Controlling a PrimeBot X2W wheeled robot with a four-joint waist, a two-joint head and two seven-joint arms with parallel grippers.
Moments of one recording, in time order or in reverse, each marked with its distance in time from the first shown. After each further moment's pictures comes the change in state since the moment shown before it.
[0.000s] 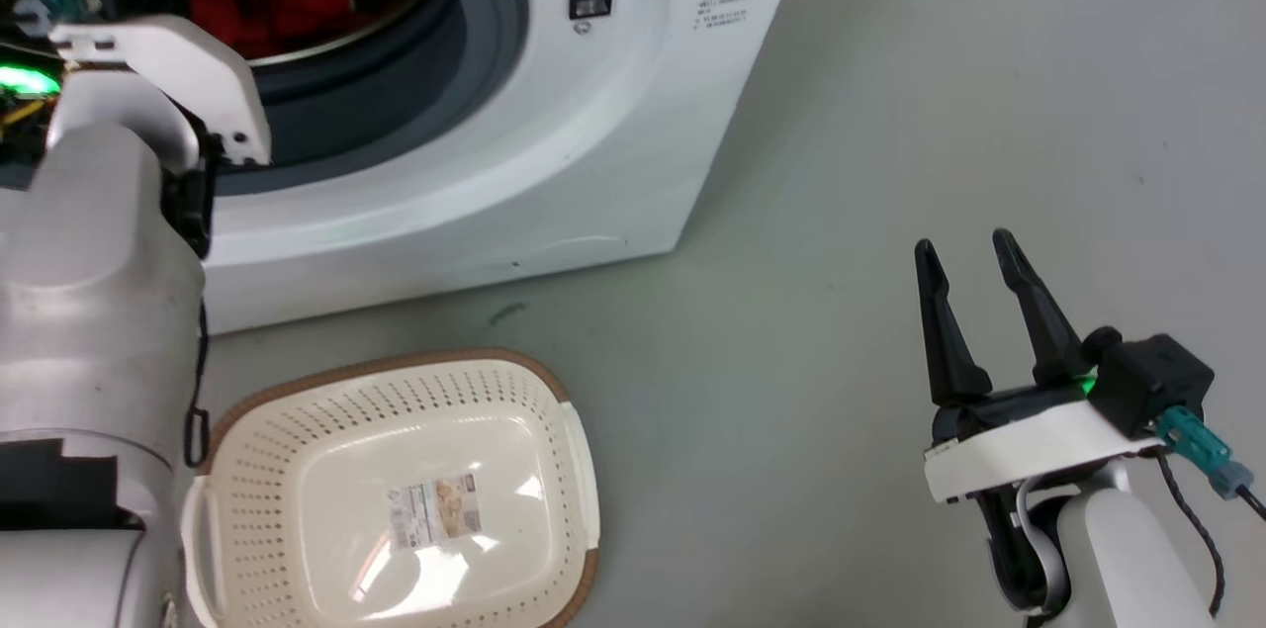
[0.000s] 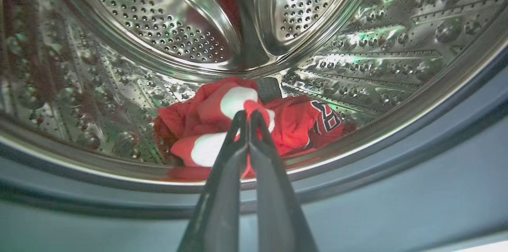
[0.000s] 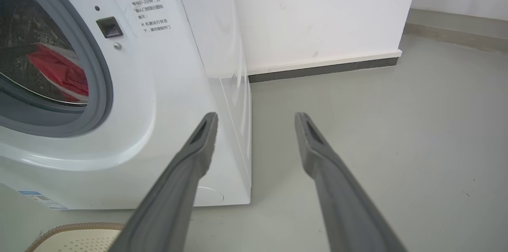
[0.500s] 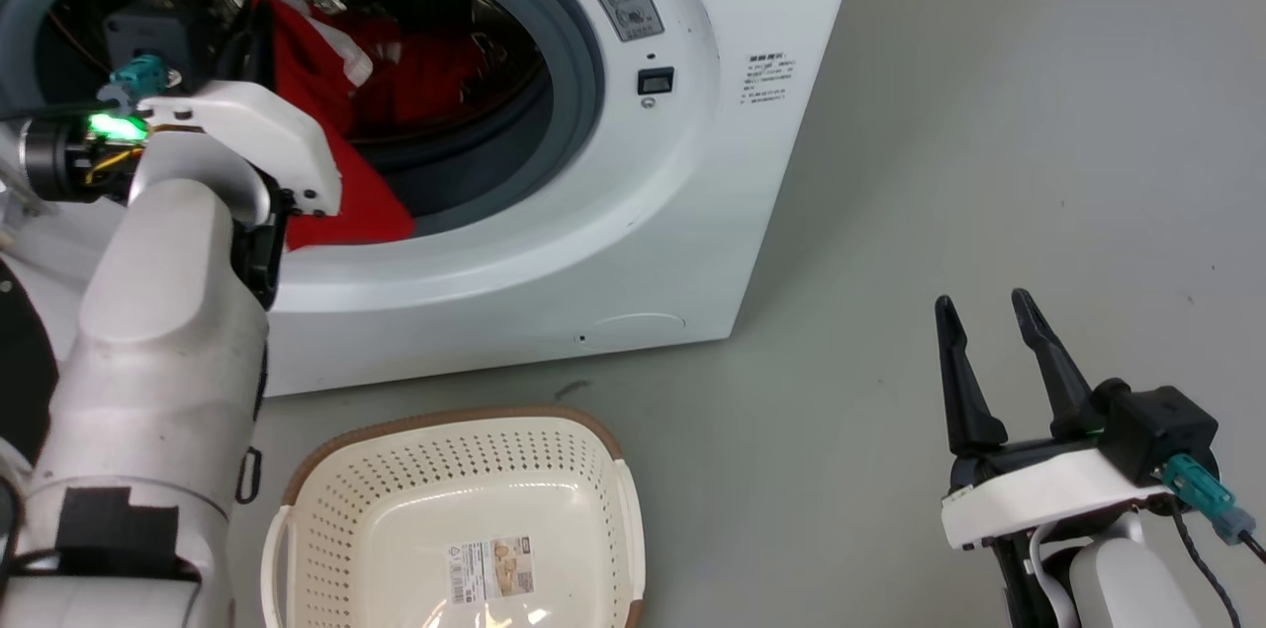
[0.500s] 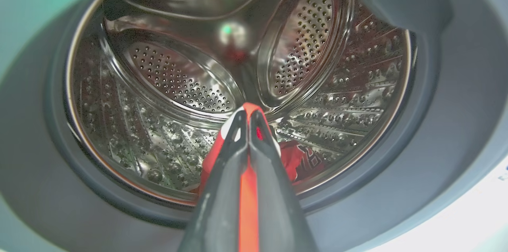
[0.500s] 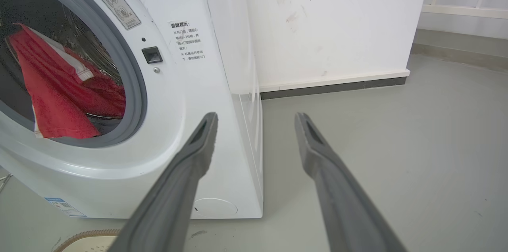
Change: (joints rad) left arm 0.103 -0.054 -0.017 -0.068 -0.031 -0.049 -0.095; right arm 0.084 0.000 -0.040 0.008 -0.025 0.000 0.000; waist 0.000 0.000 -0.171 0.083
